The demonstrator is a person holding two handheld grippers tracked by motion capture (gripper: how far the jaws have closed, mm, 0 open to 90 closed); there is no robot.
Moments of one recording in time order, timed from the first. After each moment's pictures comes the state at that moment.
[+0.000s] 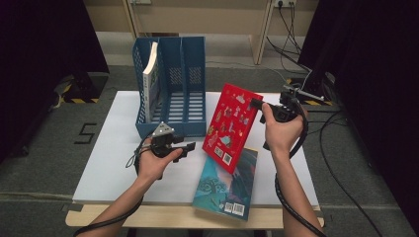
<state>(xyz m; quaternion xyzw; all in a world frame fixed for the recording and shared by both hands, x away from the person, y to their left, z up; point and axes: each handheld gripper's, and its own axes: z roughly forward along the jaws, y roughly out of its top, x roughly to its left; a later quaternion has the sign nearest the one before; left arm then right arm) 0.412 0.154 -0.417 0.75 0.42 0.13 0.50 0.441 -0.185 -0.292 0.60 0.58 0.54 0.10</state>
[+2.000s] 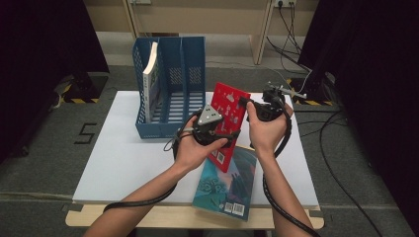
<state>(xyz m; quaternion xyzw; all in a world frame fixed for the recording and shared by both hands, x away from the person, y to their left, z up) 0.412 0.040 -0.338 0.77 0.30 0.18 0.54 0.439 -0.146 -0.288 0.59 0.60 0.53 0.14</state>
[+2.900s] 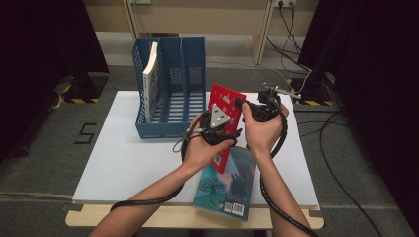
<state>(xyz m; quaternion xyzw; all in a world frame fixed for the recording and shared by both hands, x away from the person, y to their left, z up) 0.417 0.023 -0.346 0.78 0.30 0.25 0.49 0.439 -0.137 -0.291 0.58 0.60 0.53 0.13</state>
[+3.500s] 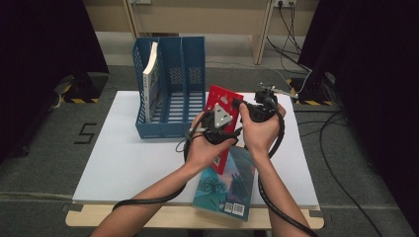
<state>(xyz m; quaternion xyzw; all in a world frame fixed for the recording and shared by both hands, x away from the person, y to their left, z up) 0.421 0.019 -0.348 0.78 0.31 0.27 0.47 0.438 -0.130 -0.291 0.58 0.61 0.53 0.13</state>
